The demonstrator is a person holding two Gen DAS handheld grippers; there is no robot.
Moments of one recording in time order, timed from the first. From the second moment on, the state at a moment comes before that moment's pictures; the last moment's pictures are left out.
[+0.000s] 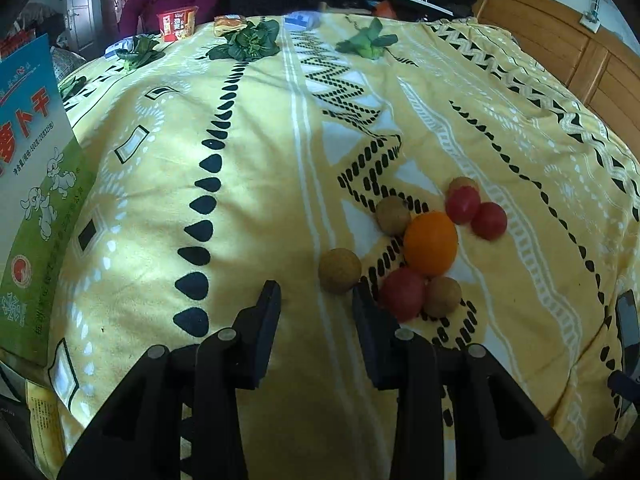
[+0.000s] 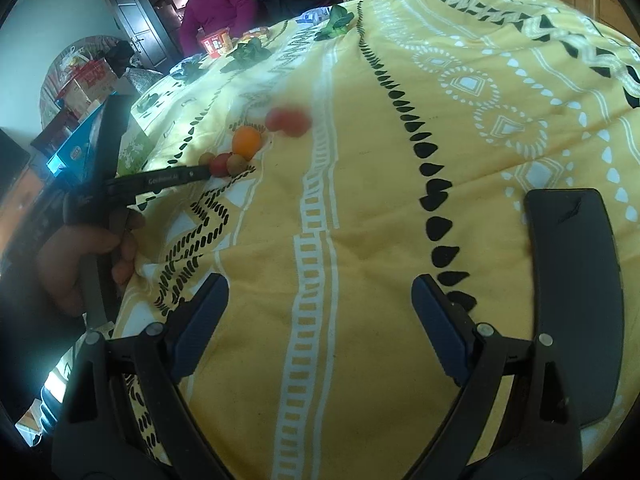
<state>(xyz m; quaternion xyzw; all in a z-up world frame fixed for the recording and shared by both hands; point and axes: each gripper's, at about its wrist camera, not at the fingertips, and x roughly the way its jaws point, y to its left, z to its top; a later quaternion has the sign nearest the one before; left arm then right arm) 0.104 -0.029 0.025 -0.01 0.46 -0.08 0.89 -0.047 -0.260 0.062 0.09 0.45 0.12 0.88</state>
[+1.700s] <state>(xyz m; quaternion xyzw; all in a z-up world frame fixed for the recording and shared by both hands) 0.030 0.009 0.079 -0.10 0.40 -0.10 0.91 0.121 -0.163 0.037 0.10 0.46 0.20 0.86</state>
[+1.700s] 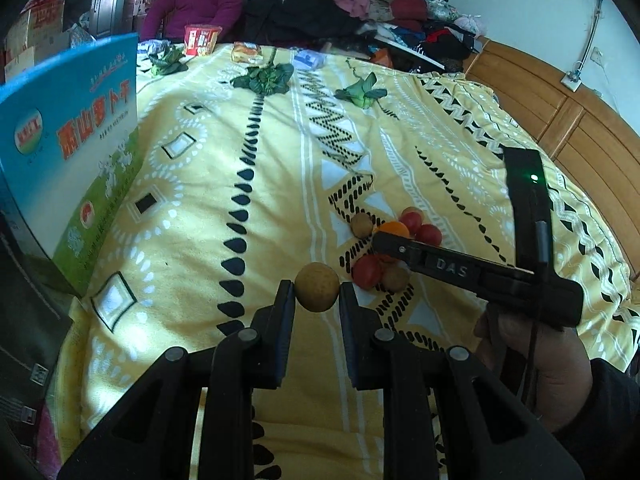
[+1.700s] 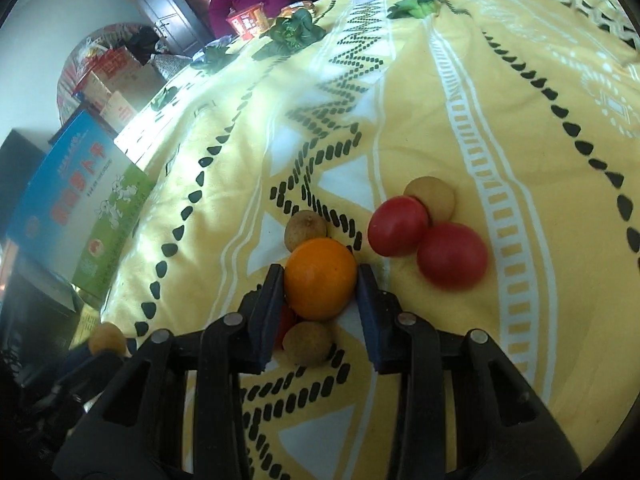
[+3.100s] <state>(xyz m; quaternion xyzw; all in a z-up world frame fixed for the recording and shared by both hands) -0.226 0.452 0.199 -0.25 0.23 0.25 0.91 -0.108 0.255 0.210 -0.15 0.35 0.49 0.79</state>
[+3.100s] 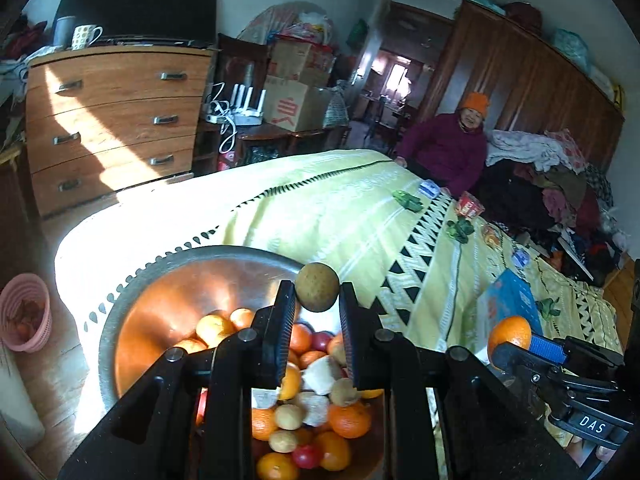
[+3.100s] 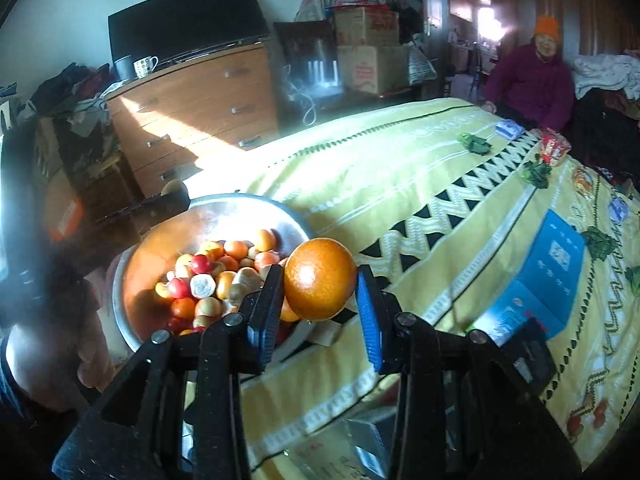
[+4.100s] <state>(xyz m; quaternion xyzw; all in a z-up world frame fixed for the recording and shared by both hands) -0.250 0.493 0.155 -0.29 0.27 0.31 0.86 -0.122 0.315 0.199 -0.12 0.40 0.53 0.74</state>
